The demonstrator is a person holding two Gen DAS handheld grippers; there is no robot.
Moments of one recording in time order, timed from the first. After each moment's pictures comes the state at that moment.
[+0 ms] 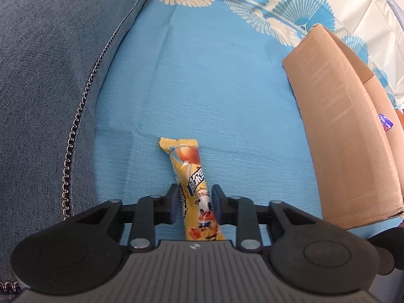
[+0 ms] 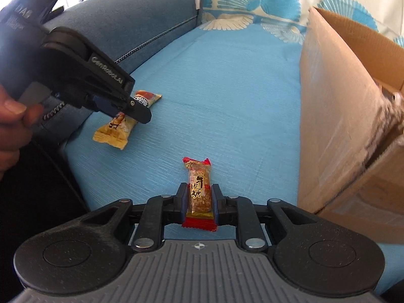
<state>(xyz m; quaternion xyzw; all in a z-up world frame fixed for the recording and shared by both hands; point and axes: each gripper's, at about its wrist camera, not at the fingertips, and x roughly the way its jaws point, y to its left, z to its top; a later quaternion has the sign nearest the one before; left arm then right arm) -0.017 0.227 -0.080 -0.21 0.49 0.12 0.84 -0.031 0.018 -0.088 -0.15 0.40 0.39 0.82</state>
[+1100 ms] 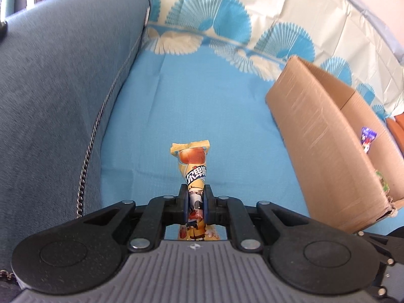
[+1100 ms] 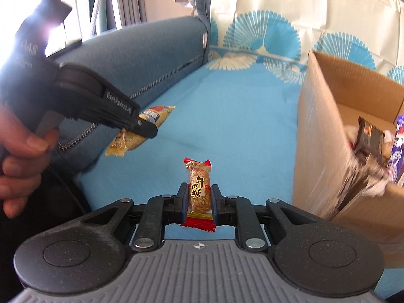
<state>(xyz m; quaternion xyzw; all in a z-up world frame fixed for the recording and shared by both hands) -0.054 0.208 -0.050 -0.16 0.39 0.13 0.90 -0.045 0.011 -0.054 -0.11 0.32 0.41 0.85</state>
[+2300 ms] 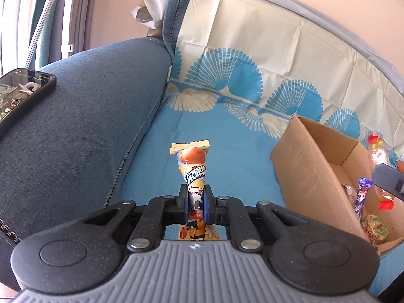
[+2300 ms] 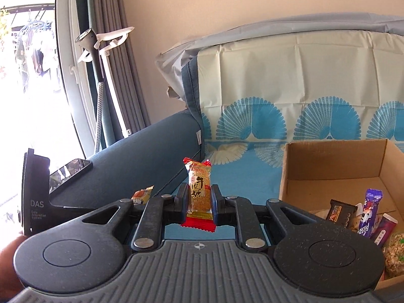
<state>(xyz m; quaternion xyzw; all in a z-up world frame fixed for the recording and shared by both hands) -0.073 0.182 -0.004 -0.17 0.28 0.20 0.92 -0.016 -0.052 0.047 0.03 0.20 0.43 0.88</state>
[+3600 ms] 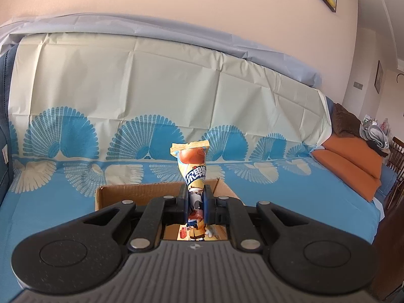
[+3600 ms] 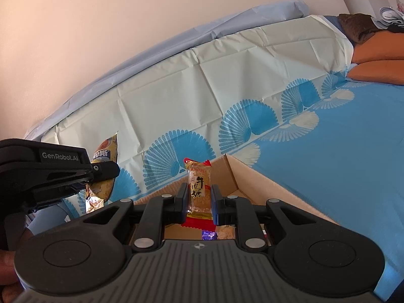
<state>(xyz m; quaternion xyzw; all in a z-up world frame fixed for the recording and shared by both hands) 0.112 -0.024 0.097 -0.08 0.21 -0.01 0.97 0.076 -0.187 0.037 0.20 0.18 0.11 0.96</state>
